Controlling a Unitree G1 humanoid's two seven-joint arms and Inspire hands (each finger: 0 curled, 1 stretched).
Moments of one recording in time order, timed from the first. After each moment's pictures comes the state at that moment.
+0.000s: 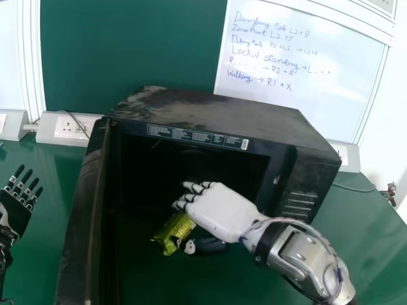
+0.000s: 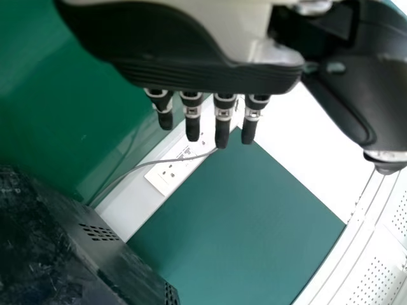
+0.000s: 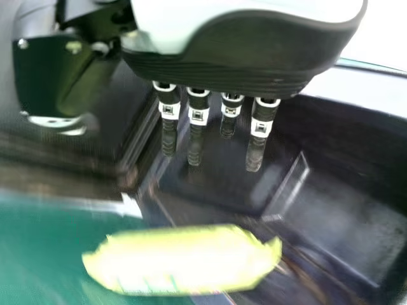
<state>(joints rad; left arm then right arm) 0.05 0.35 0.68 -0.34 -1.04 0.58 0.13 -0.48 -0.67 0.32 -0.25 -1.03 -0.43 0.49</state>
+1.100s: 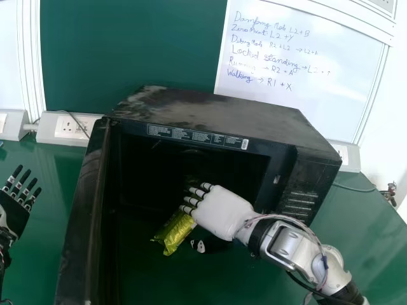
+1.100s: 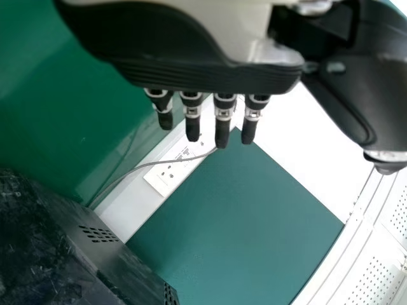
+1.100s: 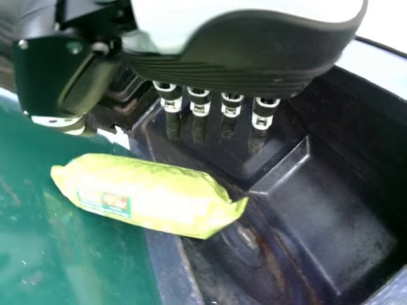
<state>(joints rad) 0.06 0.35 0.68 -0.34 -1.04 0.58 0.13 -0.58 -0.69 0.41 -0.11 -1.27 -0.50 0.37</state>
